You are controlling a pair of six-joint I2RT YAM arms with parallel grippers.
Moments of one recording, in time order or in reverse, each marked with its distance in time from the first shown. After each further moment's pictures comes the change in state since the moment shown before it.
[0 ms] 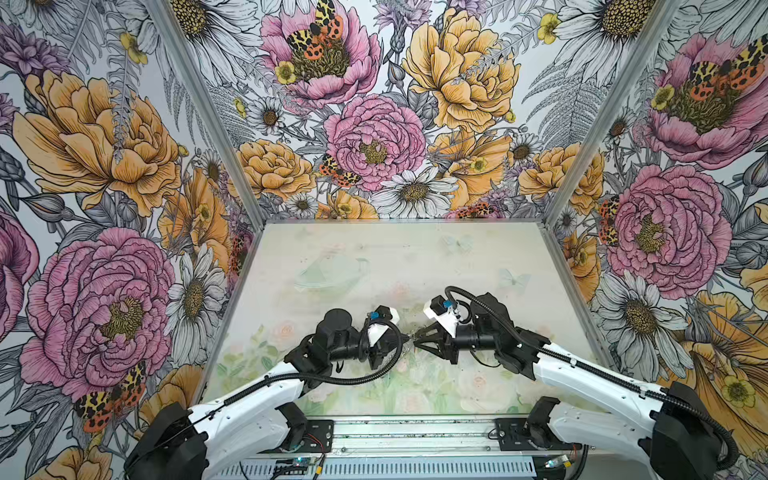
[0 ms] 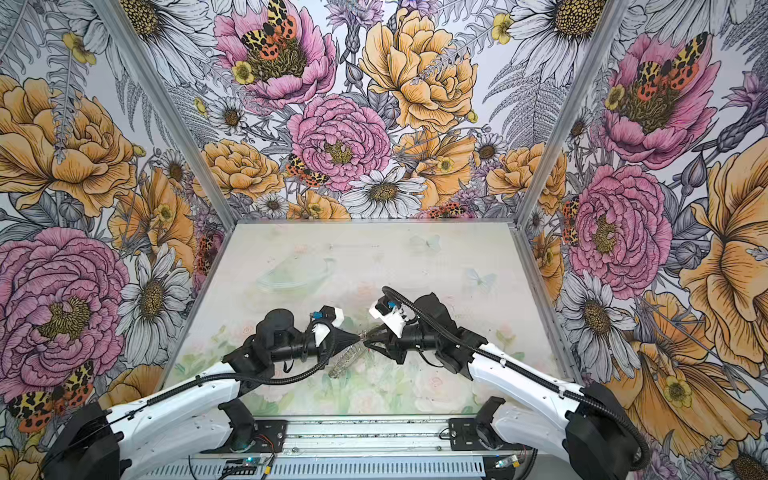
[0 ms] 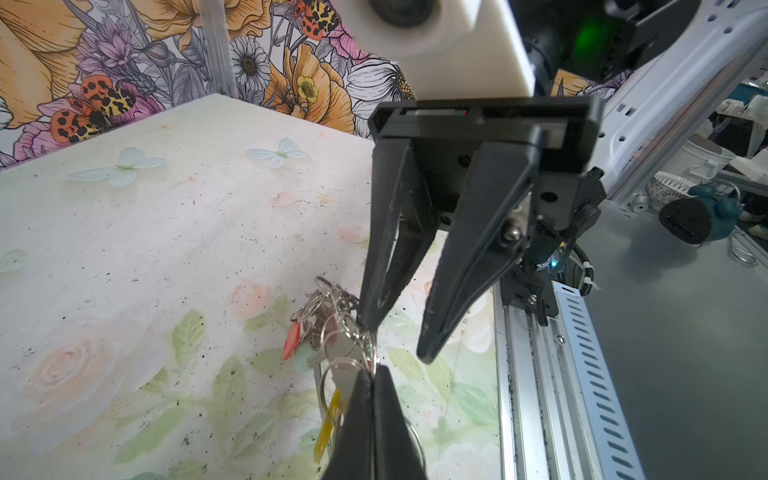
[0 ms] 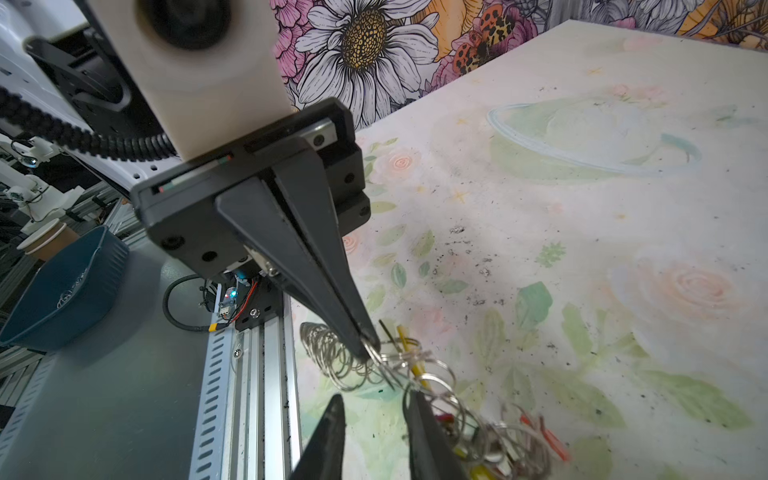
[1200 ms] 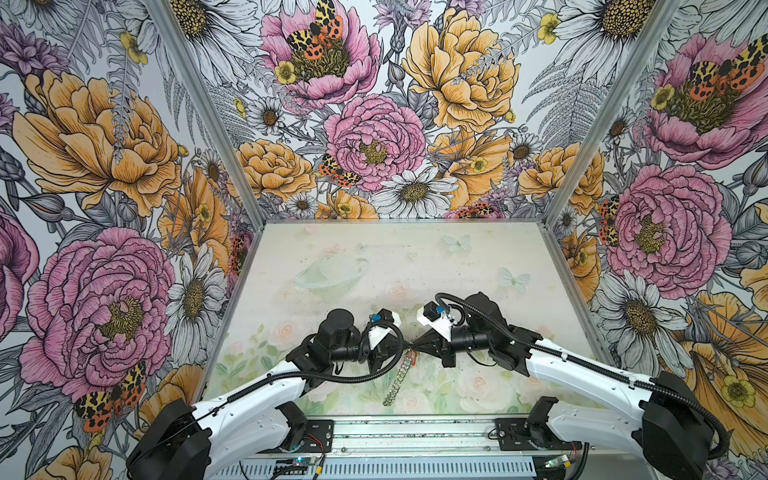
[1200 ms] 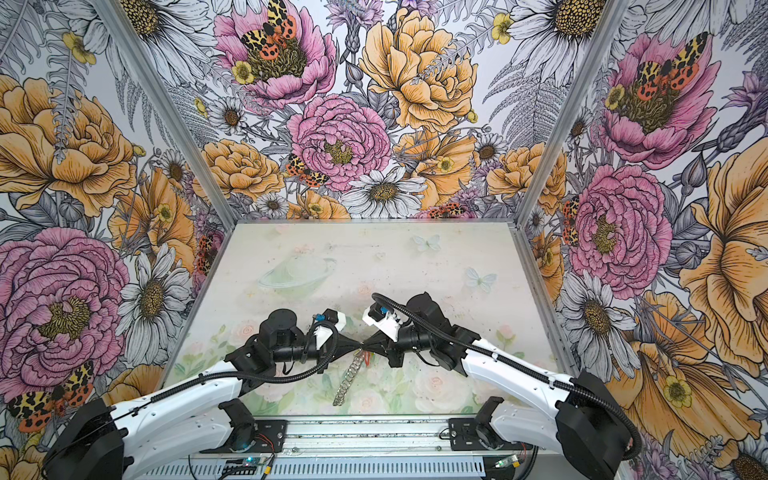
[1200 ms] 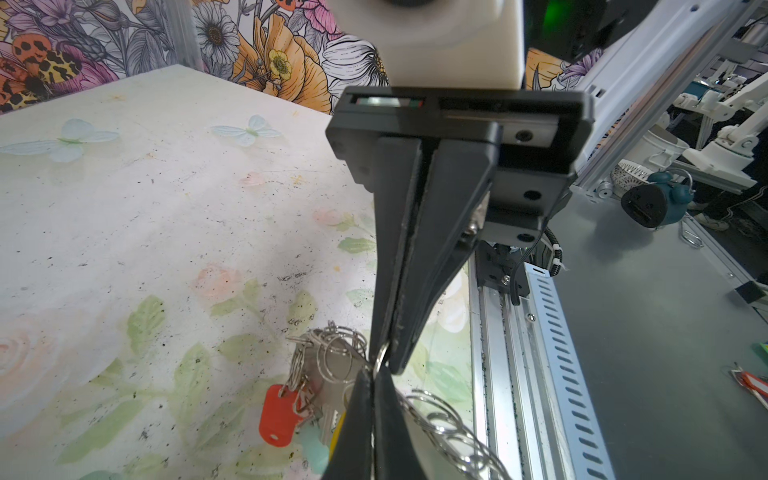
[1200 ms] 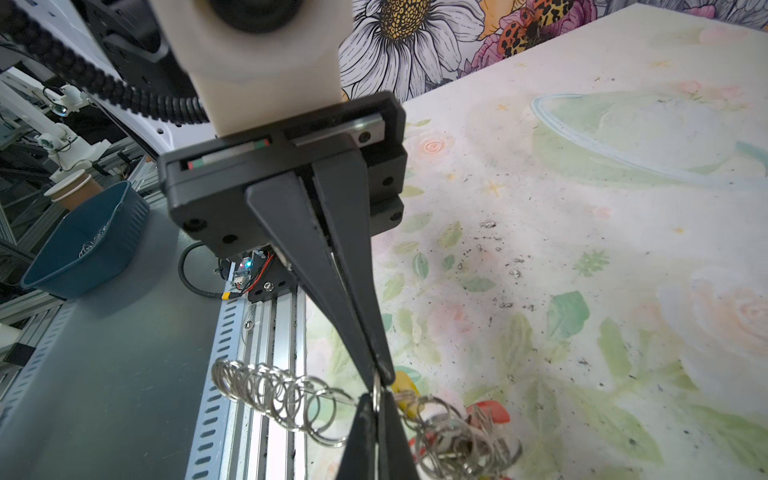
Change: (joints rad) left arm 0.005 0.023 -0.005 -0.028 0.057 -0.002; right arm 0.021 0.049 0.027 -0.029 -0.062 -0.096
